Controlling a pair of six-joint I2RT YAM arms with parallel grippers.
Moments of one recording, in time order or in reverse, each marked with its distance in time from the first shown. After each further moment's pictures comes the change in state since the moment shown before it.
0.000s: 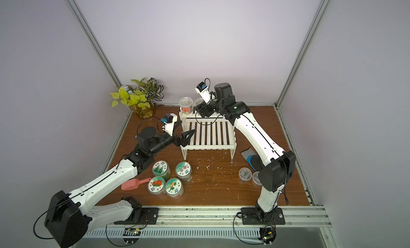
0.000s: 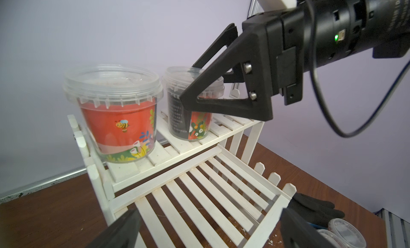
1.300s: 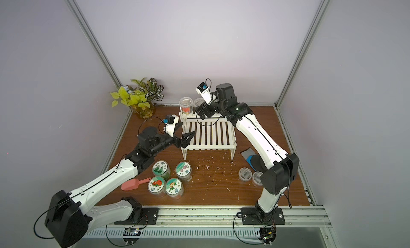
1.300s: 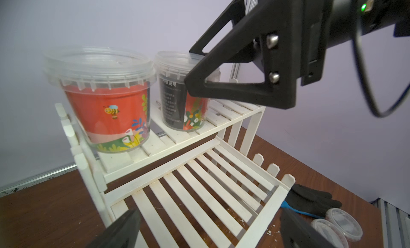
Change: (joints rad) left arm 0.000 0.000 0.000 -0.042 0.038 0.019; right arm 0.000 -0.071 -0.056 0.016 0.005 -0.006
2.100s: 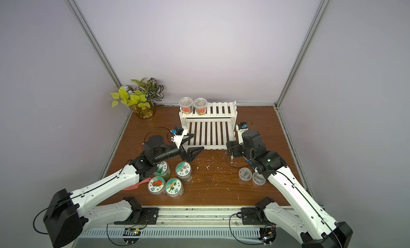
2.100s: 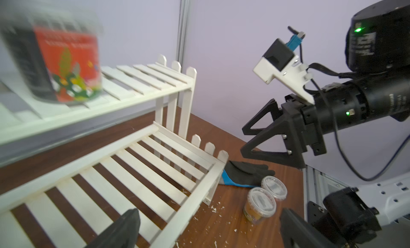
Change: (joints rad) left arm -0.180 -0.013 -0.115 0.082 0.116 -0.076; right arm -0.026 -0.747 -0.914 -0.159 0.351 0.558
